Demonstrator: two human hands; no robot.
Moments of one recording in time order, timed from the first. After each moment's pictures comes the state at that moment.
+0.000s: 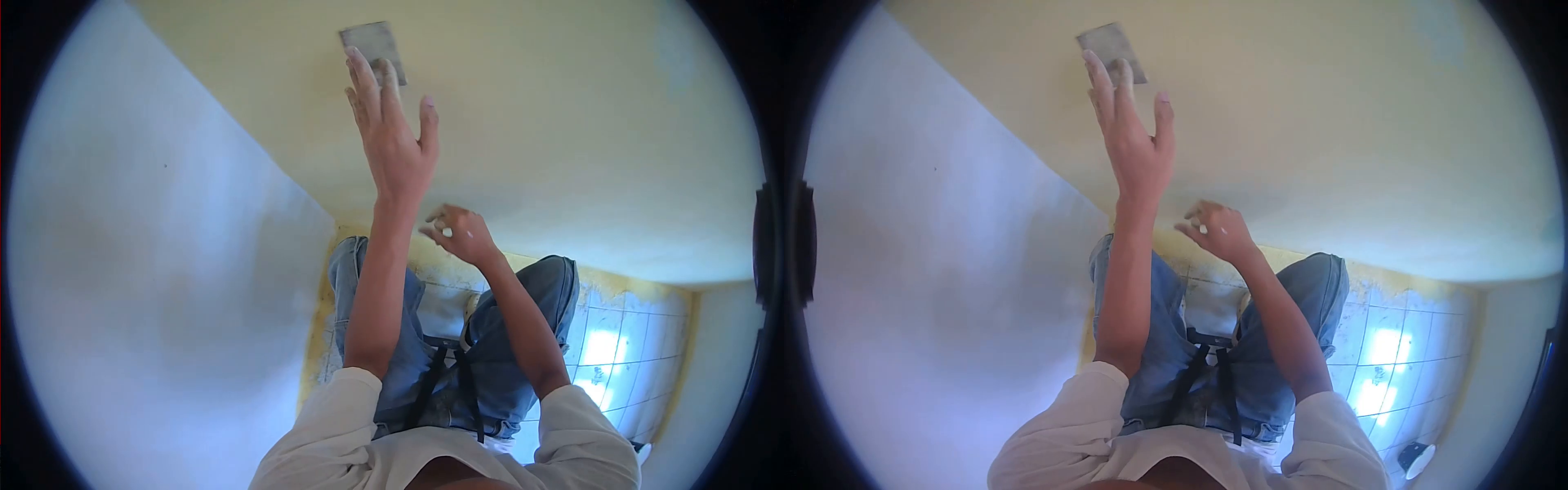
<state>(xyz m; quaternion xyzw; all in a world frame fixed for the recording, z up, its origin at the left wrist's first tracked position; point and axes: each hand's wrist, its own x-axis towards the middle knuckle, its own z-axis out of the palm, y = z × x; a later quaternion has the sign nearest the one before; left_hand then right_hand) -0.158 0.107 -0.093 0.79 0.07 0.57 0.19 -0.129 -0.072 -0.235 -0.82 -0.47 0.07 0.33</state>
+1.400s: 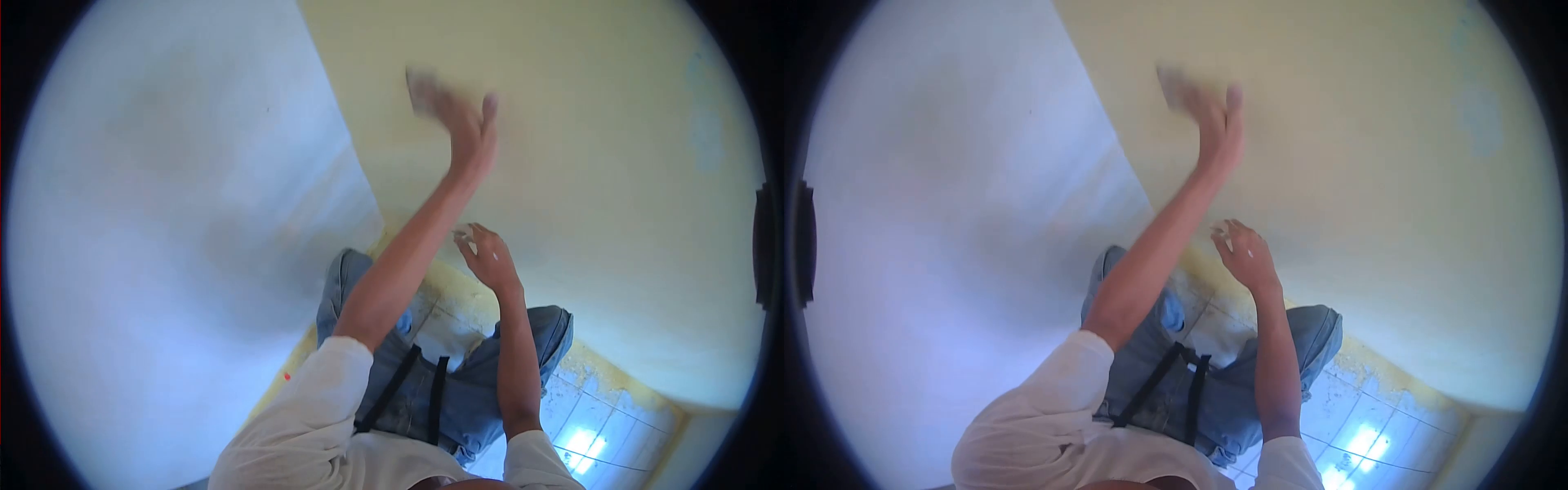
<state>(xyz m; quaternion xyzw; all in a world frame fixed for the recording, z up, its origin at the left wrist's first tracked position) -0.100 0.091 -0.076 0.75 0.18 0.55 0.31 -0.129 -0.091 -0.190 -0.74 -0.55 0.03 0.39</state>
